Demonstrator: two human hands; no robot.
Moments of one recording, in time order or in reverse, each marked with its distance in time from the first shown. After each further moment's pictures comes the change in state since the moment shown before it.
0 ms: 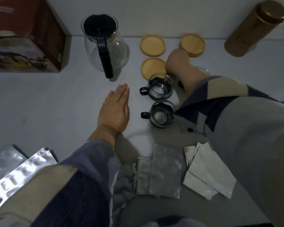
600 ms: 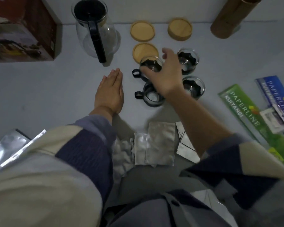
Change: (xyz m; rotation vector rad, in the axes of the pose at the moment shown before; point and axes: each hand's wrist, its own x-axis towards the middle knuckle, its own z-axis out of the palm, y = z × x) left_hand -0.013 0.003 -0.009 0.028 -0.051 -0.005; right_hand -0.181 -0.006 0.000 0.580 0.191 -0.087
